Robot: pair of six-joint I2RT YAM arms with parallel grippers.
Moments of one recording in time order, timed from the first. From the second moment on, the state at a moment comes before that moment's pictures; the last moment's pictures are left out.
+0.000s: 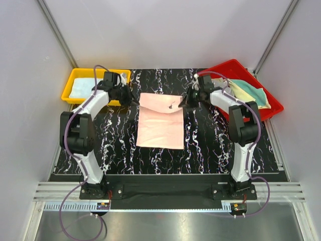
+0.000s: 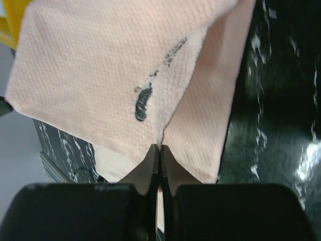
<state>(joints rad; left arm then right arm) -0.12 1.85 1.42 -0.48 0.52 -0.50 0.28 2.06 1.51 -0.29 -0.52 0.56</state>
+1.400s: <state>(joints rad) -0.24 1.56 0.91 -0.56 0.40 -0.45 0.39 1.65 0.70 0.12 -0.56 0.80</state>
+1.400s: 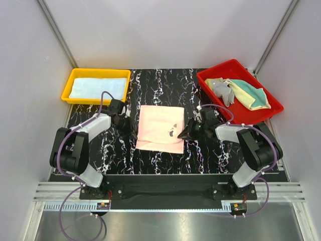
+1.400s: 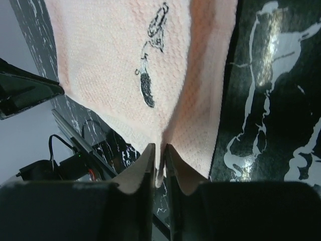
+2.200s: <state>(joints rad) -0.24 1.59 0.94 -0.62 0.35 -0.47 0.40 1.60 0.75 -0.03 -0.49 0.76</state>
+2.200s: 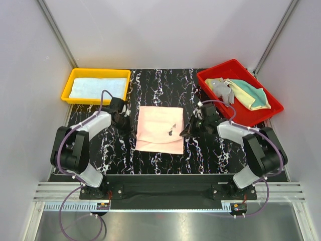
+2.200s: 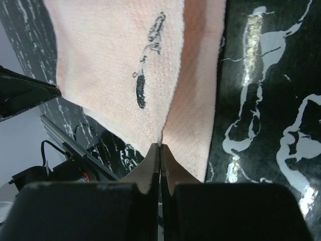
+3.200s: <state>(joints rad) -0.29 1.51 1.10 -0.73 0.29 -0.49 0.45 1.35 0.75 -0.12 -0.48 0.82</state>
